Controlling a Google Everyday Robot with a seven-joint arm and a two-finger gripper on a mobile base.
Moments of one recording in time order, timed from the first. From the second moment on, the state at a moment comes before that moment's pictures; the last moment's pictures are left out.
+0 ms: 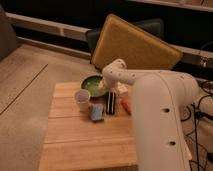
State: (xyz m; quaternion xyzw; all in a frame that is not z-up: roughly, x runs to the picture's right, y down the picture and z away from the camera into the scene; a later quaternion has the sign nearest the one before) arm 0.010 -0.003 0.971 -0.18 0.07 0.67 0.71
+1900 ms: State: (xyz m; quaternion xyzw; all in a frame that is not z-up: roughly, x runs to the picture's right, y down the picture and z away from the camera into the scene) arm 0.036 -0.019 1.025 -0.20 0.15 0.62 0.74
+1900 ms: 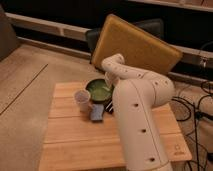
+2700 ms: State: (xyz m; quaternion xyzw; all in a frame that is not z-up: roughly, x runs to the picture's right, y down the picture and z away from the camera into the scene) arm -0.032 -0.035 1.024 -0.25 0.10 0.58 0.77
